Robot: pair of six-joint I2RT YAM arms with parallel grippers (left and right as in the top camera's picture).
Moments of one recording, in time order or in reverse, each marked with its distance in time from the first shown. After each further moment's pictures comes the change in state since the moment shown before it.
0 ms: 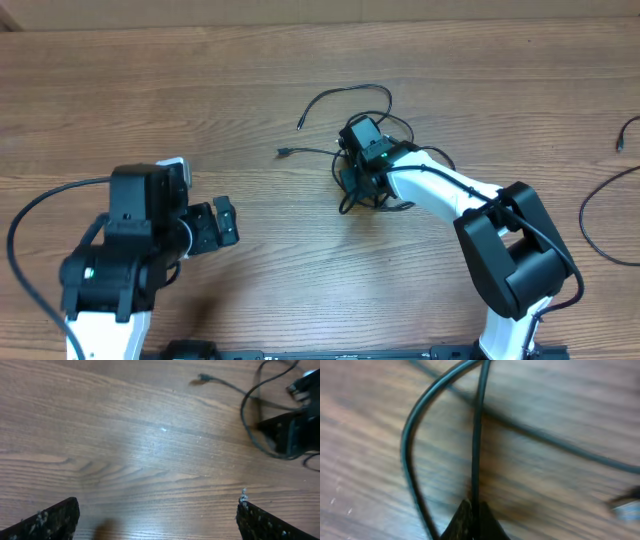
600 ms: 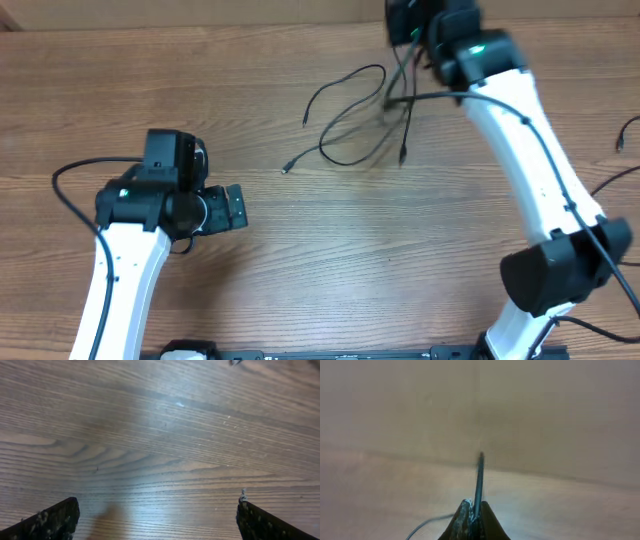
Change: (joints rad) left arm 0.000 0.290 -0.005 0.008 0.000 0.000; right arm -0.262 -0.060 0.769 -0.069 0.071 -0.117
